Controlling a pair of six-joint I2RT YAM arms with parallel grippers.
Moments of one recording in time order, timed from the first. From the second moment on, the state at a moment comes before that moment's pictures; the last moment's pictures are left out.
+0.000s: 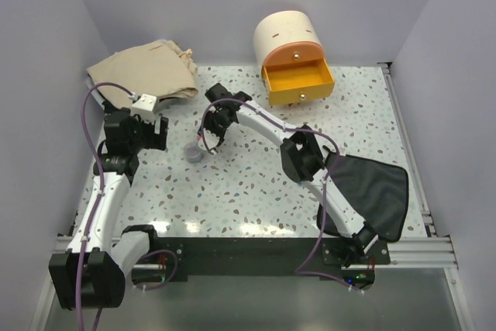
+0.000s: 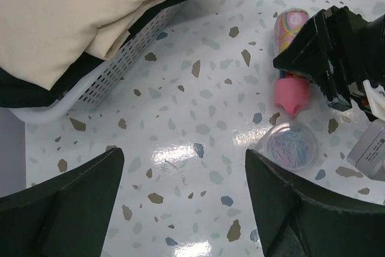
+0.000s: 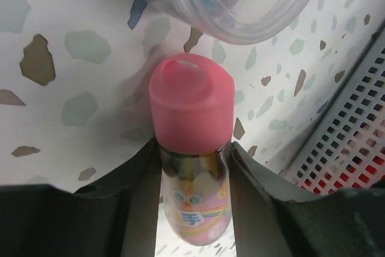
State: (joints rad) left arm 0.07 0.97 0.72 -0.23 0.16 0.22; right arm 0.77 2.65 2.46 -0.92 -0.42 -1.99
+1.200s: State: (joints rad) left arm 0.09 1.28 0.81 0.06 0.35 0.08; right arm 0.56 1.97 2.13 -0.76 -0.26 -1.50
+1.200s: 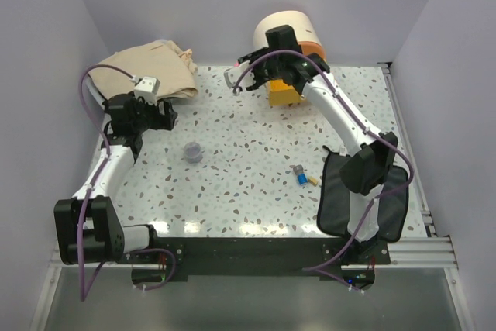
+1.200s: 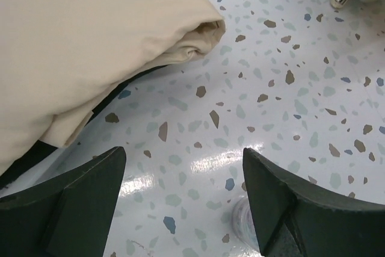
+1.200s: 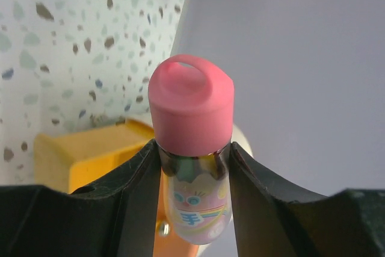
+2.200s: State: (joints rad) left arm 0.09 1.30 0.82 0.07 0.36 0.06; right arm 0.31 2.17 2.23 -0.95 -0.19 -1.63
